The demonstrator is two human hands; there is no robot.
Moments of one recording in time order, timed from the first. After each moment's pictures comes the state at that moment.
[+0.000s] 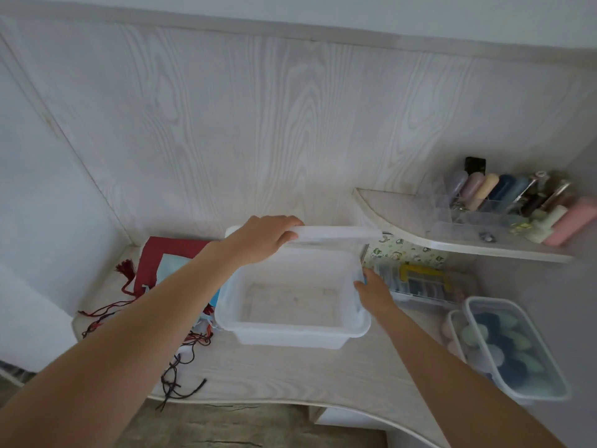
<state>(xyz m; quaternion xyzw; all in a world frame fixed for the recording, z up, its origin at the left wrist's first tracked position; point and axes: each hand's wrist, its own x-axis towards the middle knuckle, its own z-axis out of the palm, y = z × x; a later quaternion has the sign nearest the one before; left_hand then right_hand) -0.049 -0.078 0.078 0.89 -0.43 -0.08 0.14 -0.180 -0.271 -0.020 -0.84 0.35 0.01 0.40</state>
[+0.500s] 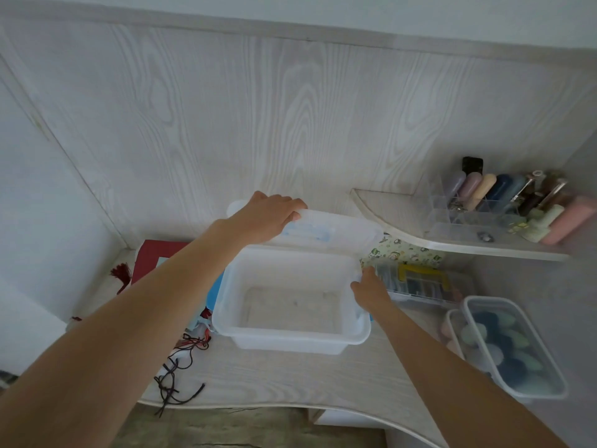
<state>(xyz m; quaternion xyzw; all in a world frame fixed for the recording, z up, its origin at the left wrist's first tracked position) -0.028 -0.097 0.098 0.88 -0.47 -0.02 0.07 -0.169 -0.268 -0.012 -0.85 0.40 0.05 0.35</state>
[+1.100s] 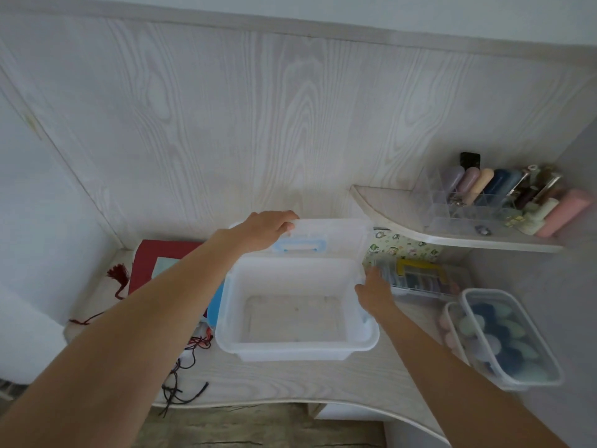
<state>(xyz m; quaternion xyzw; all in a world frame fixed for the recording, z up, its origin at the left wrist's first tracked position) -0.018 -0.090 0.064 0.88 -0.42 -0.15 0.15 -0.181 -0.261 -0.015 -0.85 0.41 0.04 0.33</state>
